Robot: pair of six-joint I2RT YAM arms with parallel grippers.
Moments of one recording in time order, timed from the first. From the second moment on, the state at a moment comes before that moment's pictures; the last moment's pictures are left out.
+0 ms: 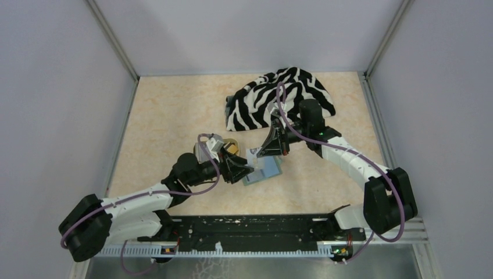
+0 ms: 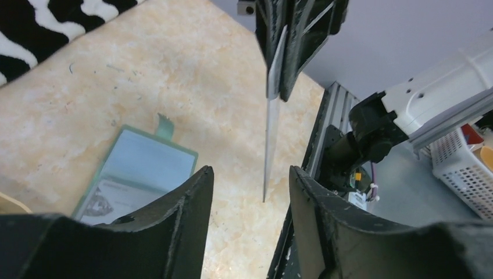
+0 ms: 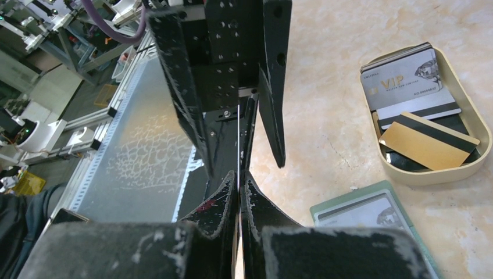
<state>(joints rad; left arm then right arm) -0.85 1.03 0.33 0.74 0.32 -0.48 0.42 1.34 0.88 0.03 -1.35 0.05</state>
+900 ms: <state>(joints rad) -0.85 1.11 0.30 0.79 0.30 -0.57 0.37 1.39 0.97 -0.27 -1.24 -0.22</state>
